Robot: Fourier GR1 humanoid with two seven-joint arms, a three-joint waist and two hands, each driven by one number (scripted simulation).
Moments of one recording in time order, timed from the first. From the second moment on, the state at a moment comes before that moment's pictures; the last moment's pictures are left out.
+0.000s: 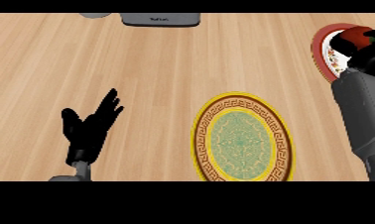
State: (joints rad) left arm 0.01 0.08 -0.05 -1.47 0.09 0.01 0.22; right arm -0.75 -0.37 -0.33 -0.67 1.21 -1.09 0.74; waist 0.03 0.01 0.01
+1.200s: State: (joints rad) left arm 0.00 0.07 -0.07 -1.46 0.07 0.01 0.21; right arm -0.71 -0.61 -0.61 -0.39 0.57 -0.77 0.08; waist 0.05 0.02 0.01
